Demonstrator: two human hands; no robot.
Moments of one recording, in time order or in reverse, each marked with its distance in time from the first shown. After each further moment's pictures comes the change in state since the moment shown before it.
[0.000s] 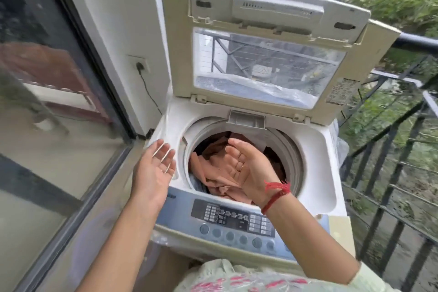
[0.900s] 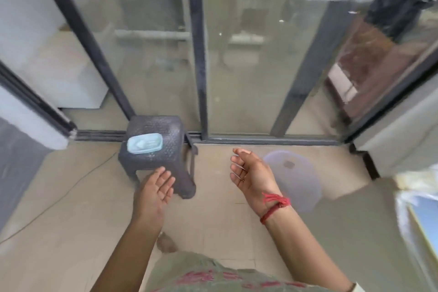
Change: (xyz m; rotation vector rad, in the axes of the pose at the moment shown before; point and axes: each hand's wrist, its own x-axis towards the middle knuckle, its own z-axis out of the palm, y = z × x) left_hand -0.410 -0.025 -0.428 -0.560 1.048 0.450; right_hand -0.295 0.352 0.183 -0.691 -0.871 0.531
